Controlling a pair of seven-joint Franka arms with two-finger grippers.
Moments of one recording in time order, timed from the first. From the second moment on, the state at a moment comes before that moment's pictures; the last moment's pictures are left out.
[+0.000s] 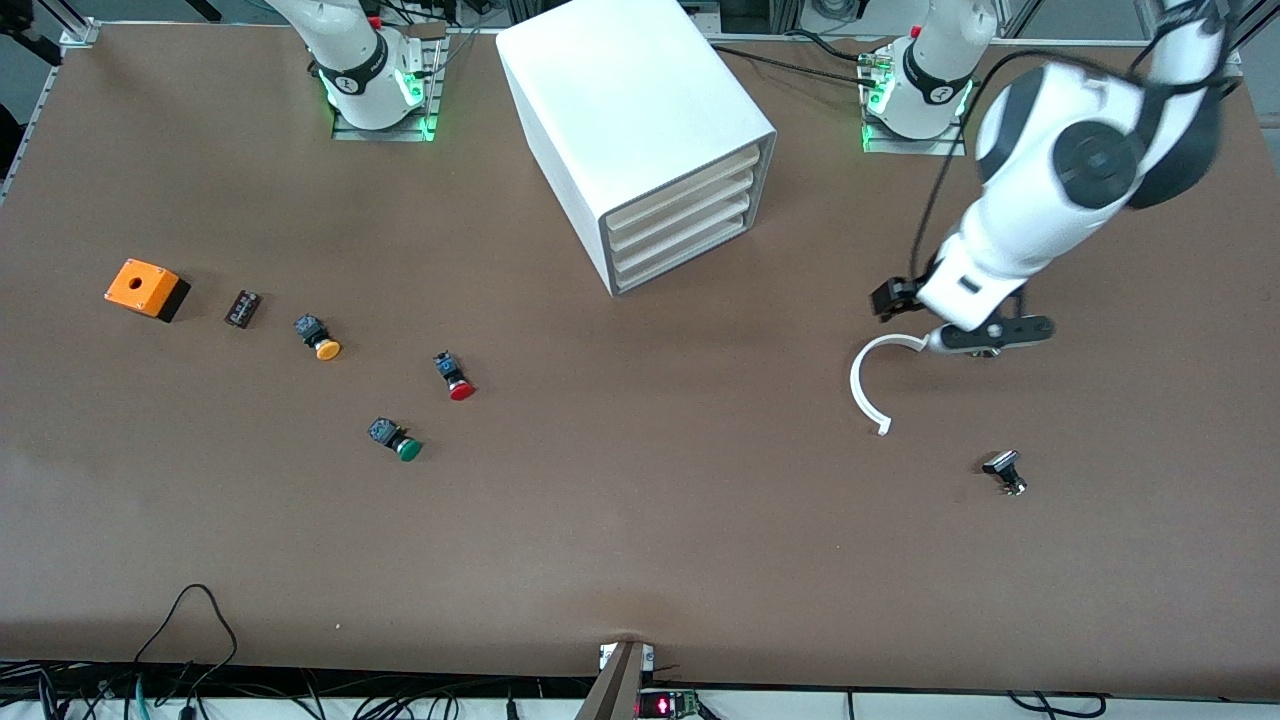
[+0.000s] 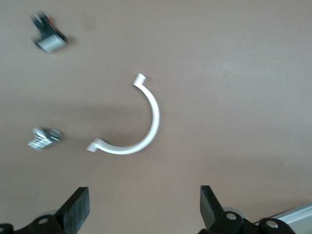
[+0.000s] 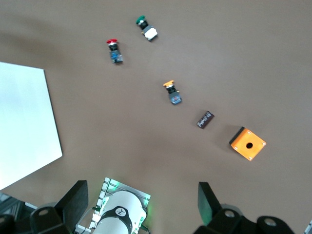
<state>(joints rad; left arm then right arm) -0.11 0.06 -0.13 -1.93 -0.01 1.94 -0.32 -0.07 -0.20 -0.13 -1.54 0.08 1.27 -0.46</state>
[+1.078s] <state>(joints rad) -0.04 -0.04 -0.07 -1.71 0.04 1.64 -0.13 -0.07 -0.06 -0.21 -1.55 0.07 1.41 -0.48</state>
